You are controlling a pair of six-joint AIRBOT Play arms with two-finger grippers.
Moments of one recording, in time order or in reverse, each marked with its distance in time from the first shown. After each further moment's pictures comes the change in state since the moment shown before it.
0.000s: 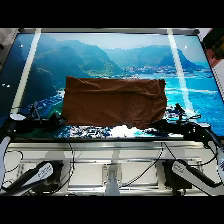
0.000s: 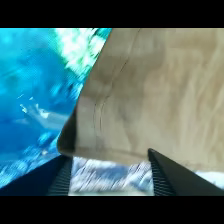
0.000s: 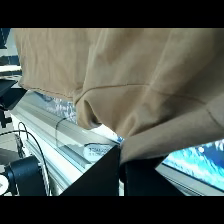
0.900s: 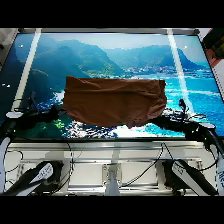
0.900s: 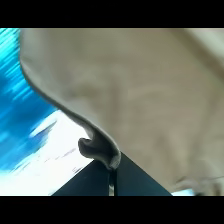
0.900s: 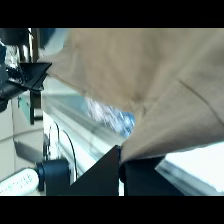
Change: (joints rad) left arm -0.048 0.100 0.038 -0.349 0.032 0.265; right arm 0.000 0.147 0.019 0.157 0.127 -0.022
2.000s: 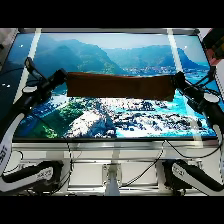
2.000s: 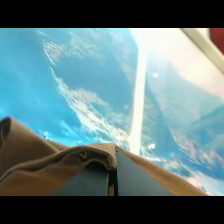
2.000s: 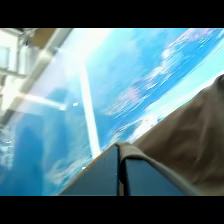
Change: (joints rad) left arm -0.375 -0.322 0.392 -0.428 0.711 0.233; right arm 0.288 -0.187 0.454 0.119 -0.989 0.324
